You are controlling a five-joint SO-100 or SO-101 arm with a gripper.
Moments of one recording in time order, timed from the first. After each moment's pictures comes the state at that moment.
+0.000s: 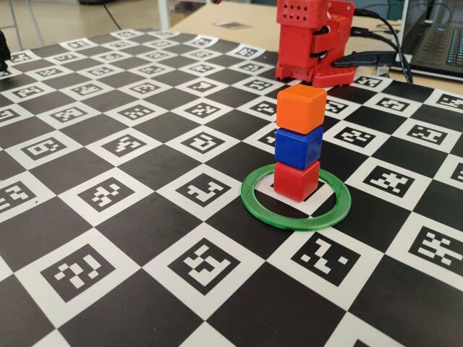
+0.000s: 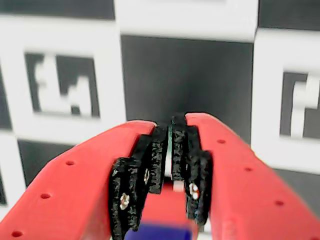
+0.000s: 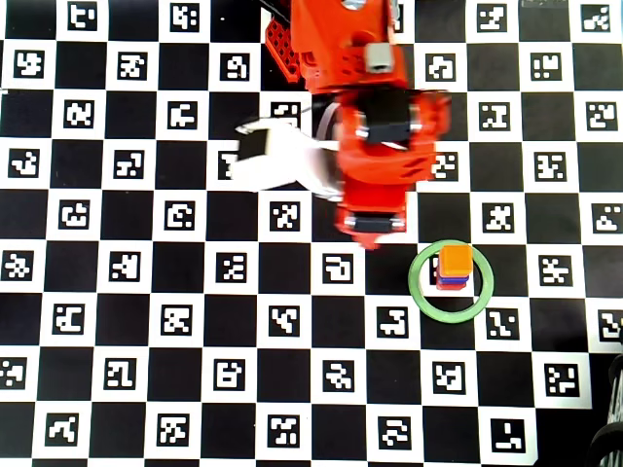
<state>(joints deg) 3.5 110.8 99.2 81.7 -0.9</state>
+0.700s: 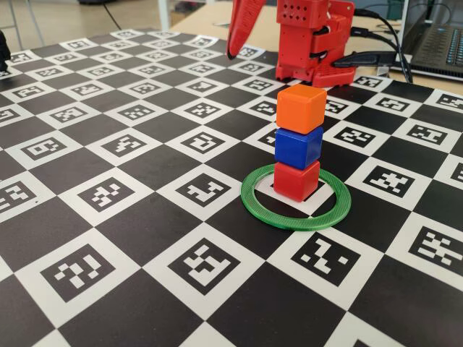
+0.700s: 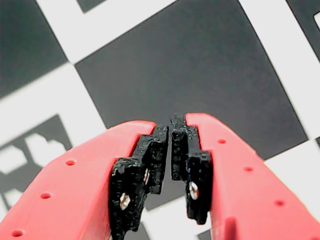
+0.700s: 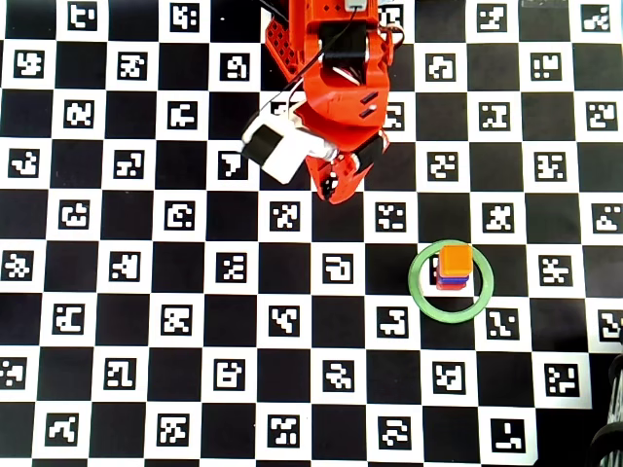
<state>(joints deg) -2.3 160.0 159.4 54.9 -57.1</state>
